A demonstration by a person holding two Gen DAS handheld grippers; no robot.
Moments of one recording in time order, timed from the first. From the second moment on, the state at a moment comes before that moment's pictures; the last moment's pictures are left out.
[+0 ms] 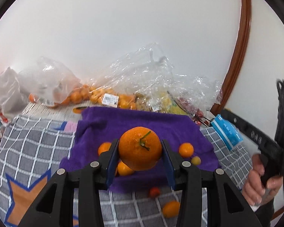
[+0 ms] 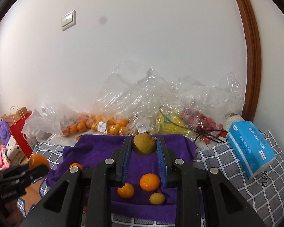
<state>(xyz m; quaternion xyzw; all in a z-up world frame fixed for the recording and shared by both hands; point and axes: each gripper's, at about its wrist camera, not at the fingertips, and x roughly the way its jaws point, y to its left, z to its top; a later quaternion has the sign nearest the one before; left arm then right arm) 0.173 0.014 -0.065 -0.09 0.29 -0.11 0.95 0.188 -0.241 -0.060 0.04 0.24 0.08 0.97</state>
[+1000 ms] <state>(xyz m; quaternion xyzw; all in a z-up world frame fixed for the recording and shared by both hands) 0.234 0.013 -0.133 -0.13 0.31 -0.10 0.94 0.236 -0.264 -0.152 0.08 0.37 0.07 0.92</state>
